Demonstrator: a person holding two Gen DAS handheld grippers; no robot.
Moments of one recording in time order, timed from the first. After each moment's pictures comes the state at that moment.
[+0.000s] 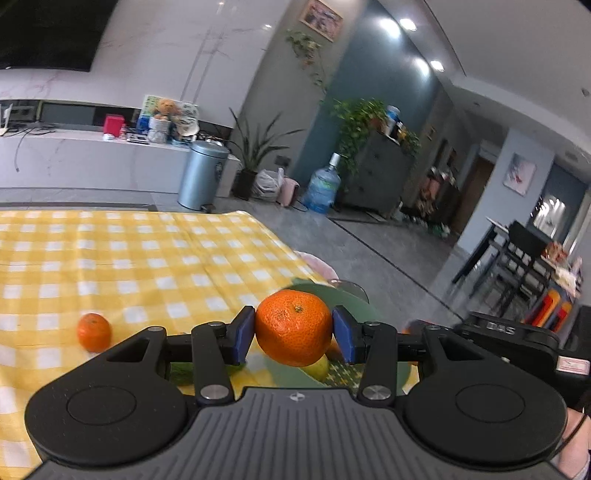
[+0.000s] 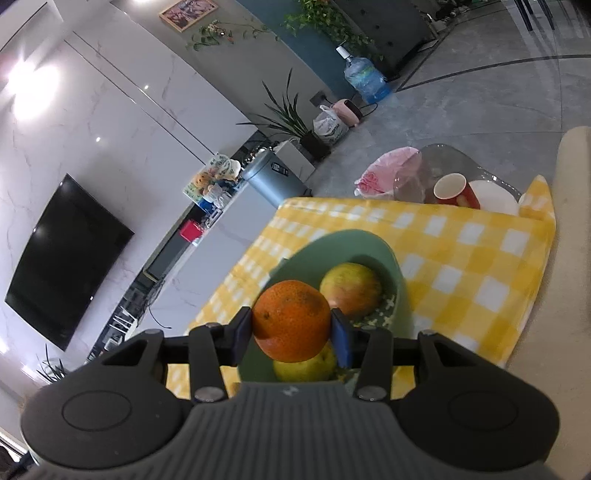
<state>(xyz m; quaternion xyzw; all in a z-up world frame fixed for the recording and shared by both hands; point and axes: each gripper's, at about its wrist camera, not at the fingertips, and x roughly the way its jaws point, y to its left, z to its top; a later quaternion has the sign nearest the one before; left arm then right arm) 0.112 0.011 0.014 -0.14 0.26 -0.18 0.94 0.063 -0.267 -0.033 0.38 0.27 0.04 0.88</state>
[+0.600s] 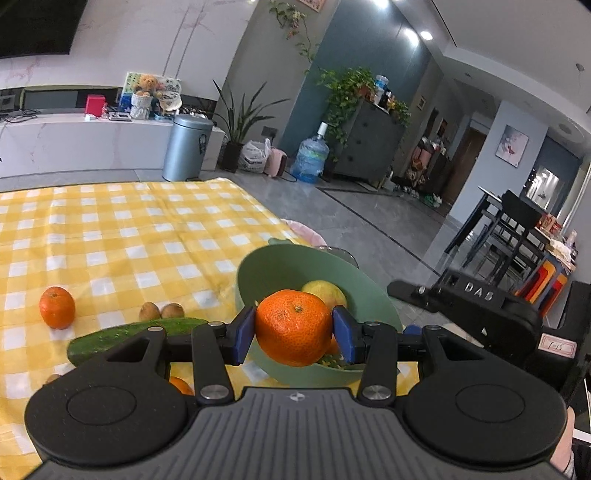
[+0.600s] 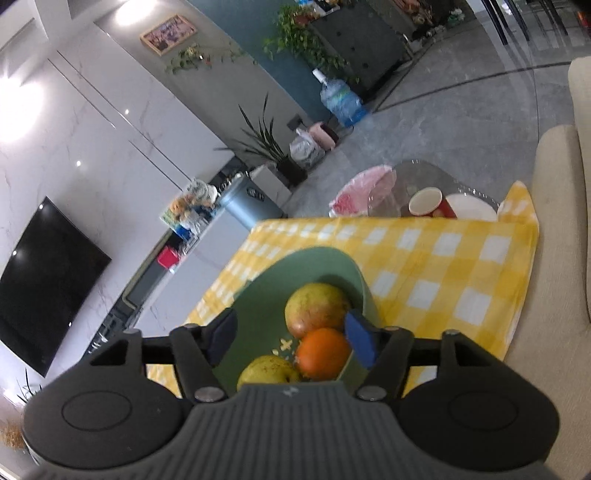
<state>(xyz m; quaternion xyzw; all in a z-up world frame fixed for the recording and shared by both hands) 0.120 -0.021 -0.009 -0.12 0.30 -0.21 0.92 0.067 -0.276 -0.052 0.39 0.24 -0.02 0.89</state>
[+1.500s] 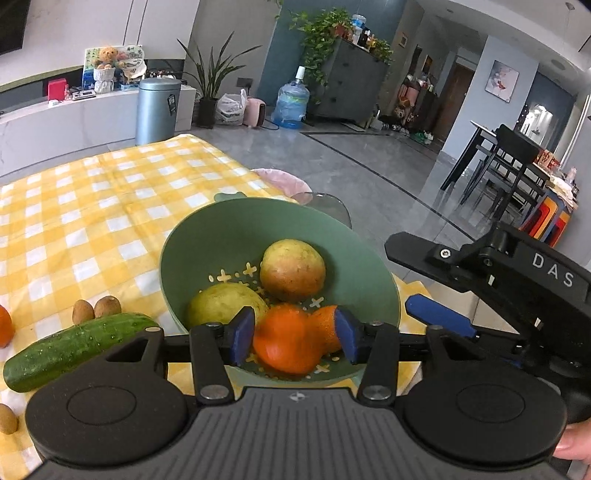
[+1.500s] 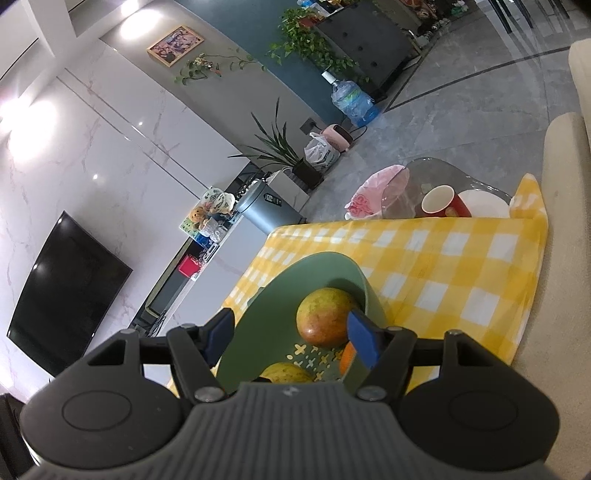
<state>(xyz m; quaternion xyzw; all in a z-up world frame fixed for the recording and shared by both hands) 0.157 -0.087 -0.036 -0.05 0.36 -0.24 0.90 0.069 -0.291 -0.063 0.42 0.22 0.01 0.88</state>
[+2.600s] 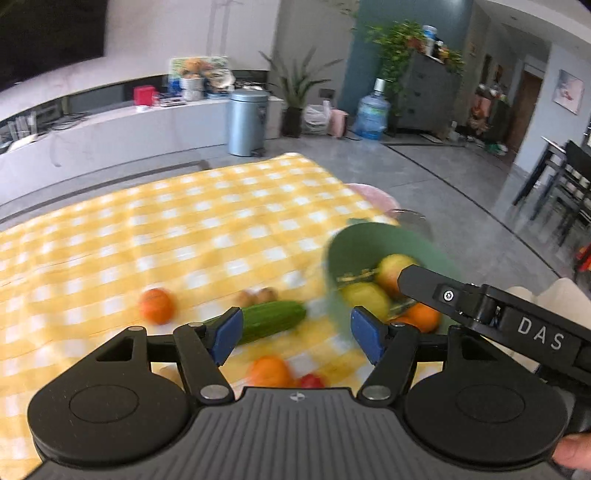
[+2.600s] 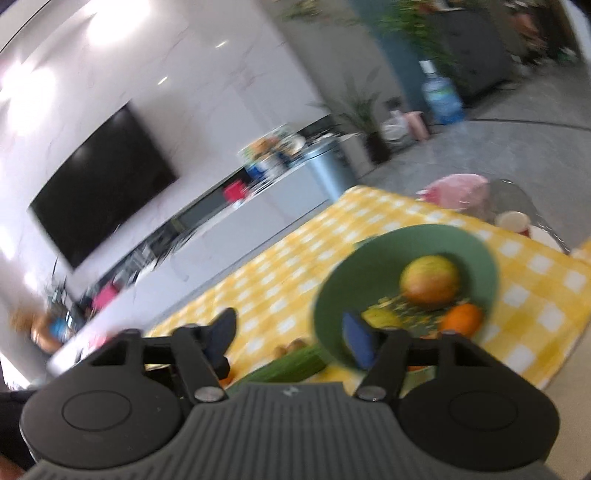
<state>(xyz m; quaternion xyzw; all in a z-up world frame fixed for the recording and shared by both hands) 0.104 0.012 0.037 -0.03 0.37 -0.09 0.92 0.053 -0.178 0.002 0.25 0.27 0.14 0.92</state>
